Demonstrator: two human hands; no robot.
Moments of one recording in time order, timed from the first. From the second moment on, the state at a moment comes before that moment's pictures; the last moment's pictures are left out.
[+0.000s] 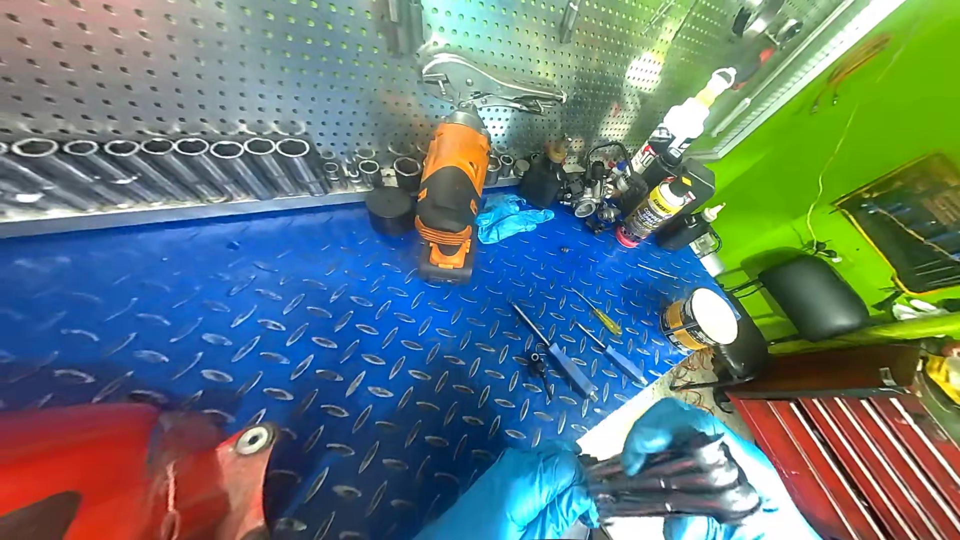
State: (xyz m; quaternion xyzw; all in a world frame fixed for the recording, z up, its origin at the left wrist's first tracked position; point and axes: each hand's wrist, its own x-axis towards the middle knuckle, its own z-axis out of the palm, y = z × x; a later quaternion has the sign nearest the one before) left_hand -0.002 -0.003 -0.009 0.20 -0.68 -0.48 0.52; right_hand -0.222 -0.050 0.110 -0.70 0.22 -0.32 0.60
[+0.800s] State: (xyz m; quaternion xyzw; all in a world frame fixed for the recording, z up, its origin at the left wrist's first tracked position) left_hand -0.003 -0.006 -0.012 0.19 -0.68 -0.47 0.53; right_hand -0.231 -0.061 0.115 -0.72 0.18 -0.28 0.61
